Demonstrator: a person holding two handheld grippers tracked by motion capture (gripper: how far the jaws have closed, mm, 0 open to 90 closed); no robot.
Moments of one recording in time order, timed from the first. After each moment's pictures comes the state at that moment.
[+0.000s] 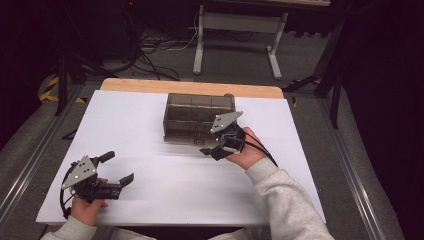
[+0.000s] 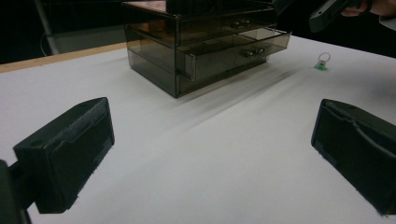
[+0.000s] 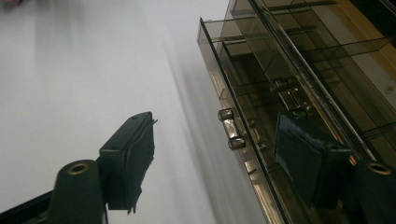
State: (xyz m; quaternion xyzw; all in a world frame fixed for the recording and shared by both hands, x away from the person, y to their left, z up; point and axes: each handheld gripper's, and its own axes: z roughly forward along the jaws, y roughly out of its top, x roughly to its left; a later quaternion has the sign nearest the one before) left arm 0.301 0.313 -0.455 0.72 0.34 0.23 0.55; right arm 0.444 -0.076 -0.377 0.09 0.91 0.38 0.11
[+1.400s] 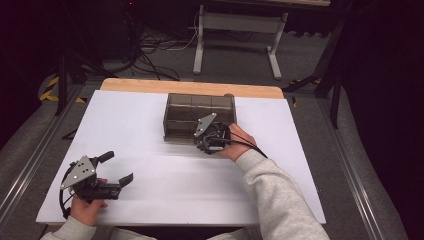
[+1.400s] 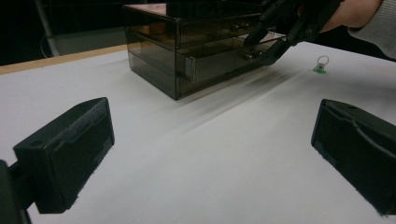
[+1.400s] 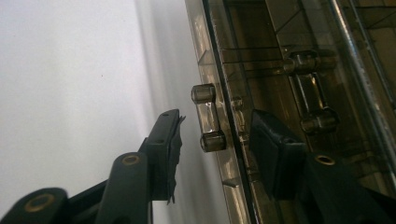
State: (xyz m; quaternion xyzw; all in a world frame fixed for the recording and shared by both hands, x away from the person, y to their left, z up) left arm 0.300 0.314 -0.454 0.72 0.34 0.24 0.56; right arm 0.470 -0.038 -0.408 0.05 0.95 0.25 0.15
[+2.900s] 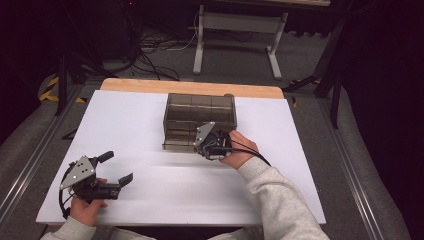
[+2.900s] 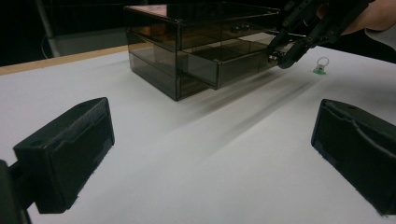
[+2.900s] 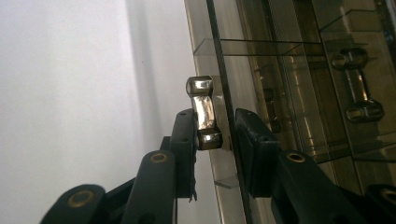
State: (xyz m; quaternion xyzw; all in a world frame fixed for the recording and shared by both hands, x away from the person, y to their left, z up) left arm 0.299 0.315 -0.453 0.72 0.34 0.23 0.56; right arm 0.440 -0.039 -0.403 0.03 0.96 0.23 0.16
